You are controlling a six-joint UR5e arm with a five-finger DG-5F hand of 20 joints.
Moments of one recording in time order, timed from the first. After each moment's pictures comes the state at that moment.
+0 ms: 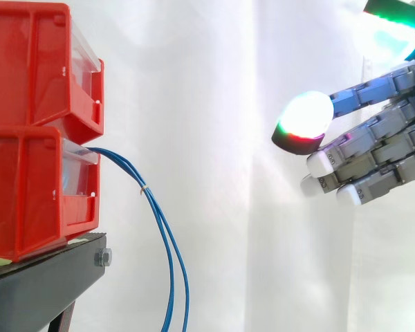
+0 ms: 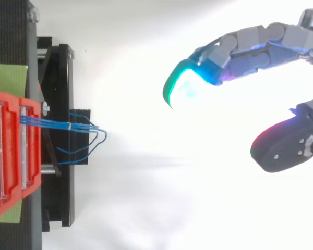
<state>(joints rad) 0.18 -1.96 -1.43 -3.00 -1.21 -0.20</state>
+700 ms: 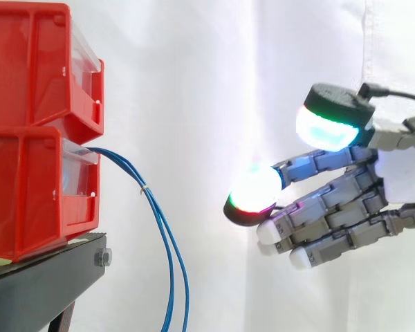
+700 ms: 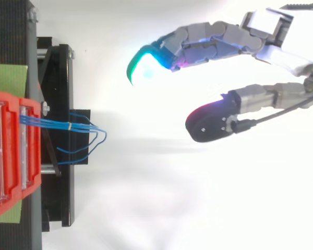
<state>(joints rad) 0.18 -2.10 -1.43 -2.81 -1.12 -0.26</state>
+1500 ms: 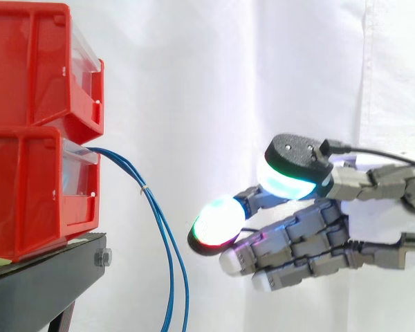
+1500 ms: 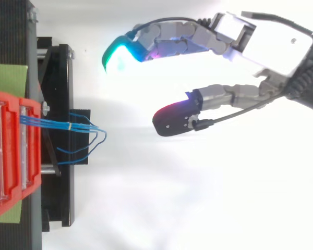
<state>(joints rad) 0.18 -2.21 -1.43 -2.56 -1.08 -0.43</state>
